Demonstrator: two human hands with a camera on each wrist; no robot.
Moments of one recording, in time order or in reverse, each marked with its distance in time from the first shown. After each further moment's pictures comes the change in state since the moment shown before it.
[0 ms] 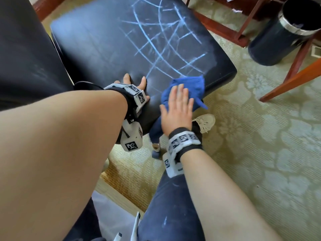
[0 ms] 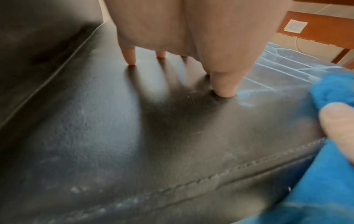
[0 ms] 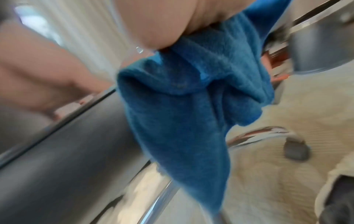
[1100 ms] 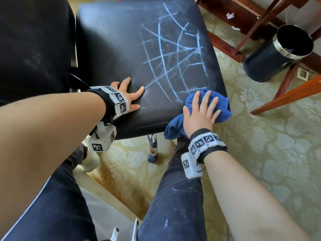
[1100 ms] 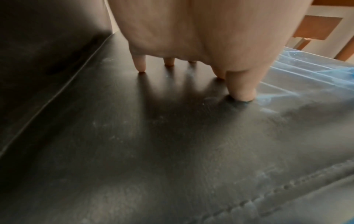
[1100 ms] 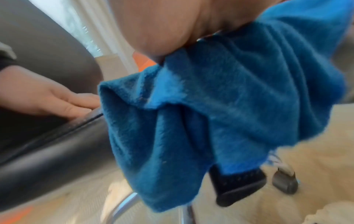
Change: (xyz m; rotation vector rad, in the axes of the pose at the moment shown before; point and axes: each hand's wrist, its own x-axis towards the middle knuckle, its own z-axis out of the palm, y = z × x) left_hand 0.012 -0.059 0.011 -0.045 0.009 0.139; right_hand 0.014 0.024 -0.035 -0.070 -0.063 0.107
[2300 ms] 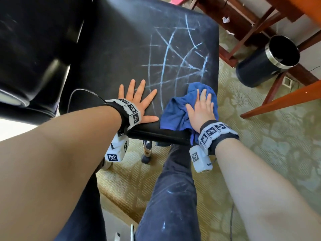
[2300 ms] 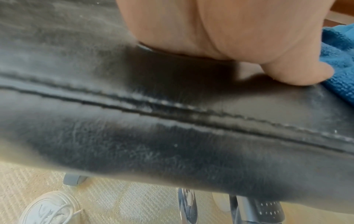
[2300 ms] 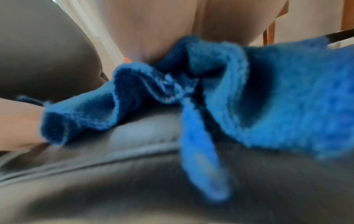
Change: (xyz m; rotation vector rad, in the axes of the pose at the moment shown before) left_hand 0.008 0.019 0.014 -0.035 0.029 0.161; right_hand 0.037 -0.006 -0.030 -0.018 -0.263 -0.058
